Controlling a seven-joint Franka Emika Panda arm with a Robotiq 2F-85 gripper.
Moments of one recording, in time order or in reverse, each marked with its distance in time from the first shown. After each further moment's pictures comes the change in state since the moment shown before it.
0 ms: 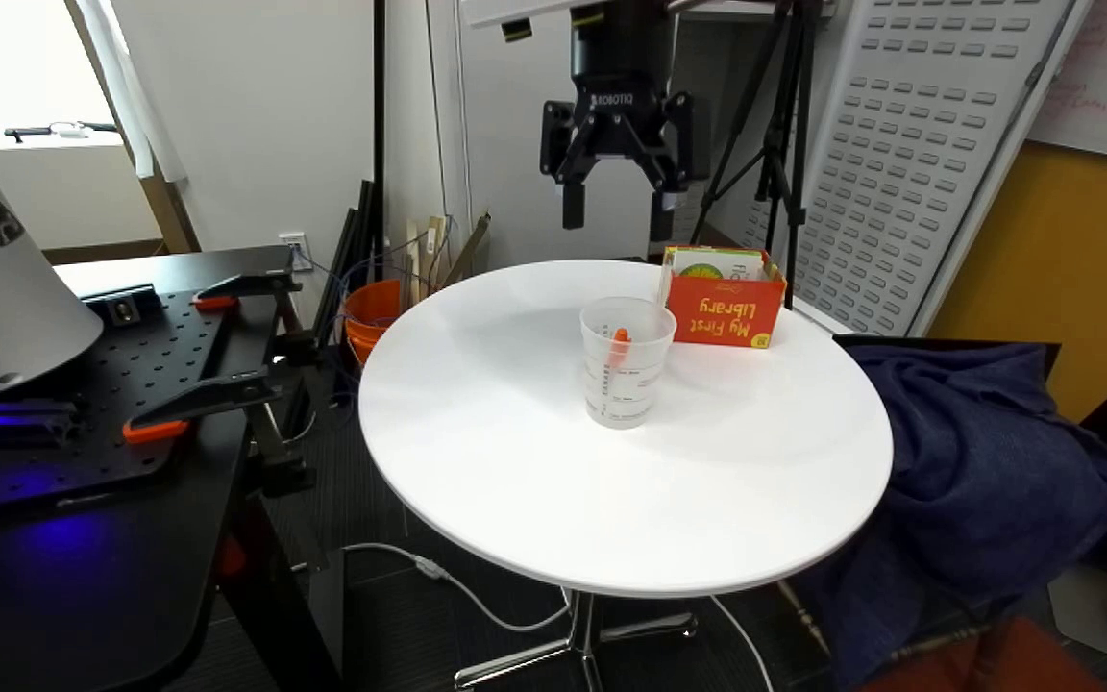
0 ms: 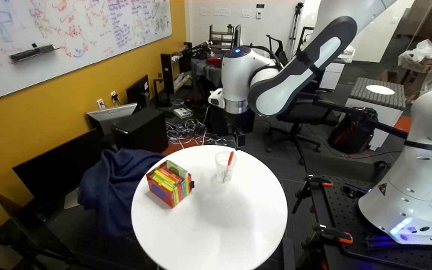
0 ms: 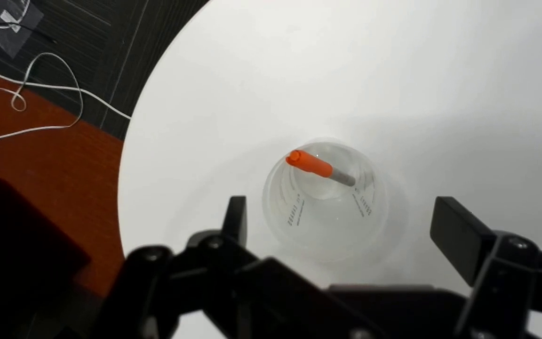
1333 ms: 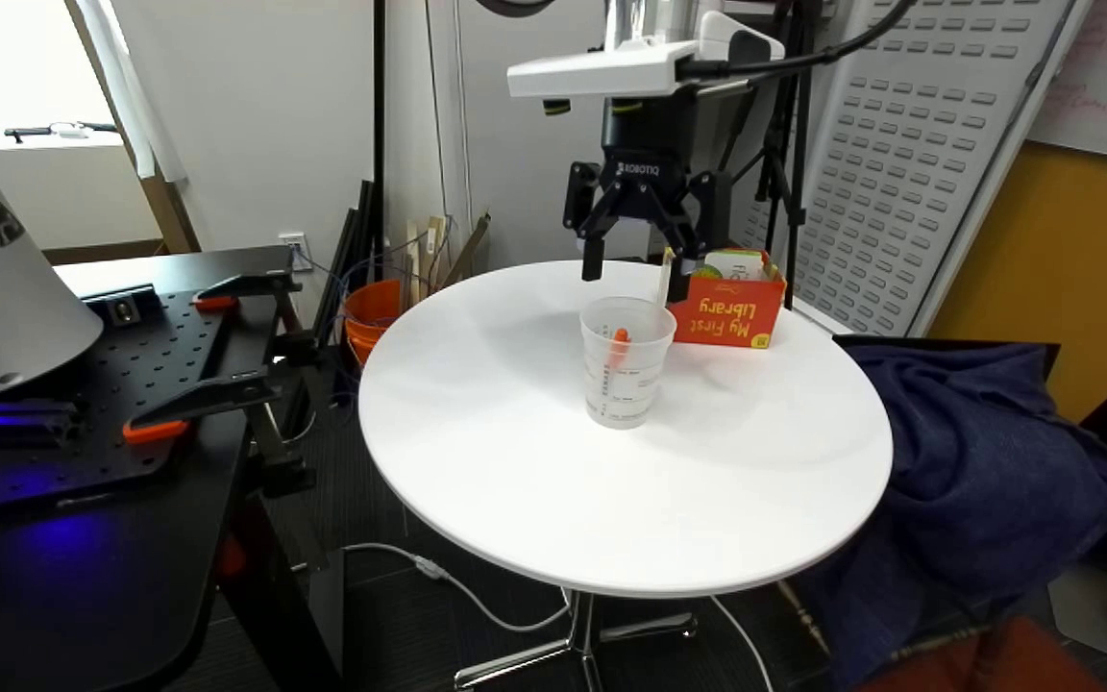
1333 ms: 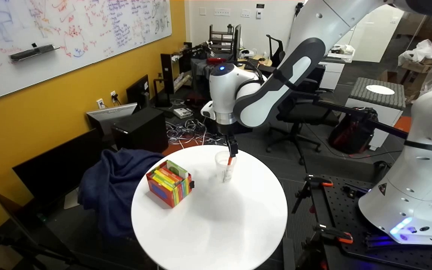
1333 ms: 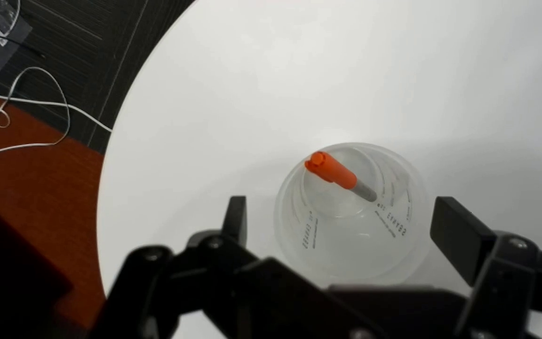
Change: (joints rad) arm -0.006 0.176 0.000 0.125 -0.001 -0.013 0.000
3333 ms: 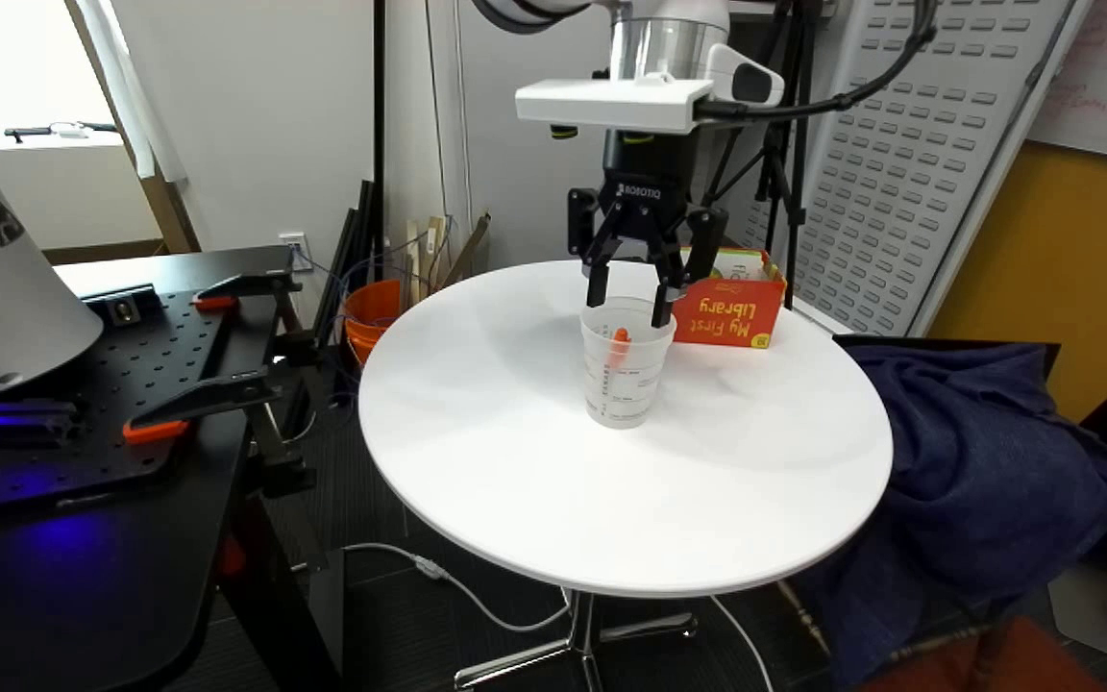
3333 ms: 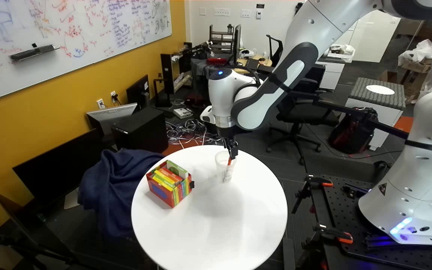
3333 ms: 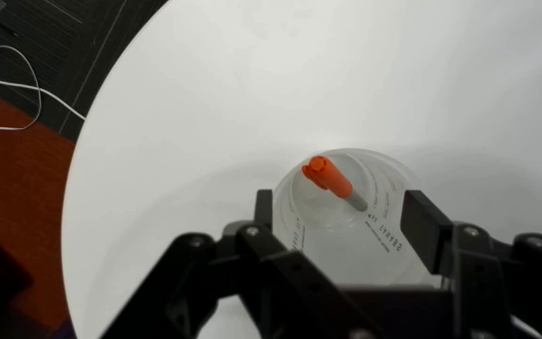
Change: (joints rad) arm -0.070 0.044 0.062 0.024 0.013 -0.002 -0.095
